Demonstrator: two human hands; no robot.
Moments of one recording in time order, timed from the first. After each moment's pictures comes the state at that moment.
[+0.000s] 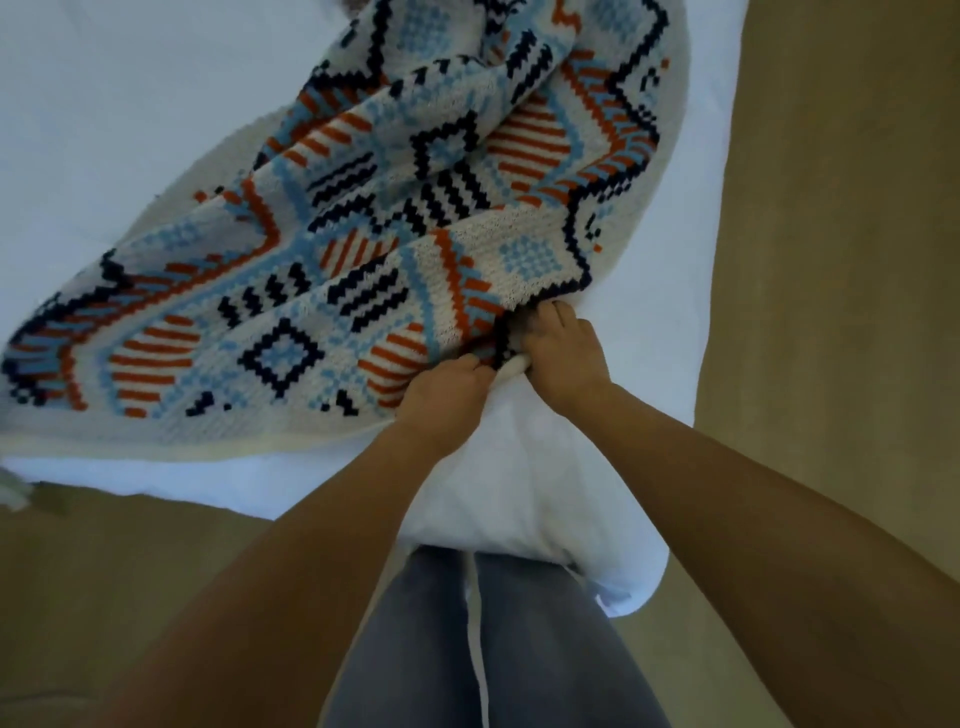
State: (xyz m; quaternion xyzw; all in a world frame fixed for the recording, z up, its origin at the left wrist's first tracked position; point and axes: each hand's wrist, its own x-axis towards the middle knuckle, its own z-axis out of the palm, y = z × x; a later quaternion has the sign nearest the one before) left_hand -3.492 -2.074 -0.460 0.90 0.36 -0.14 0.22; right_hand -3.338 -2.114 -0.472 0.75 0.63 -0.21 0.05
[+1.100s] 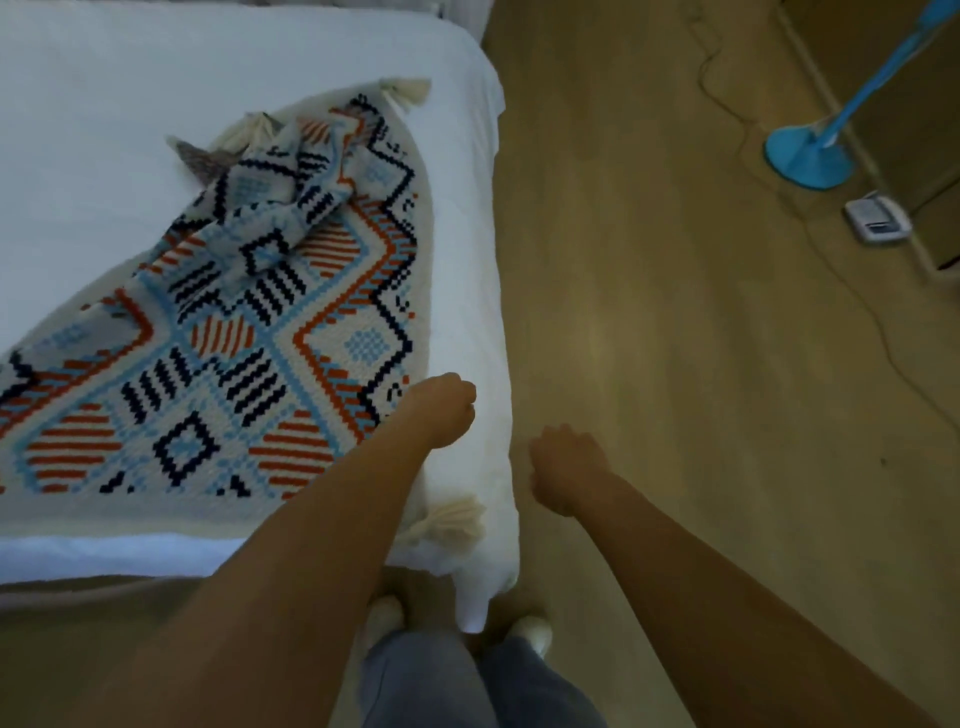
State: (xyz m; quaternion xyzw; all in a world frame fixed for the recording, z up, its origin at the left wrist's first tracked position) left_hand -3.323 -2.255 -0.356 0.93 0.28 -0.17 0.18; right_hand -3.229 -2.406 -0.342 0.79 0.54 -0.25 0.17
